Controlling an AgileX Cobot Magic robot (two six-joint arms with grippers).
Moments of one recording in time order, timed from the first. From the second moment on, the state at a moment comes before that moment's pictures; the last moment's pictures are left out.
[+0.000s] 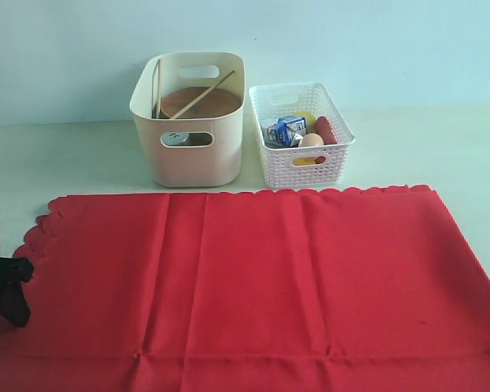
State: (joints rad) left arm 0.06 1.81 -0.82 -0.34 0.74 0.27; right arm 0.29 0.07 -0.18 0.25 0.46 -0.10
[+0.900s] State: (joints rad) left arm 0.06 1.80 -0.83 -0.75 0.86 0.72; right arm 0.29 0.07 -0.18 0.25 0.46 -0.10
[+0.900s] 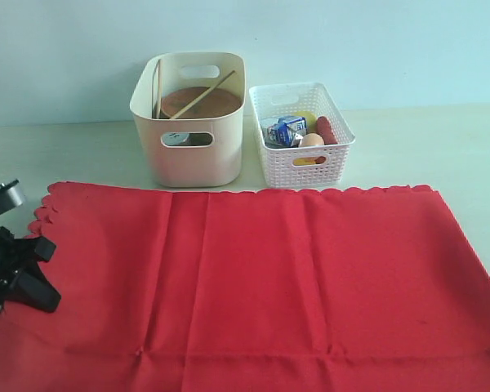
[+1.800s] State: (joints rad) left arm 0.06 1.44 -0.93 -0.47 0.99 0.44; right arm 0.29 0.59 -0.53 0.36 0.77 -0.17
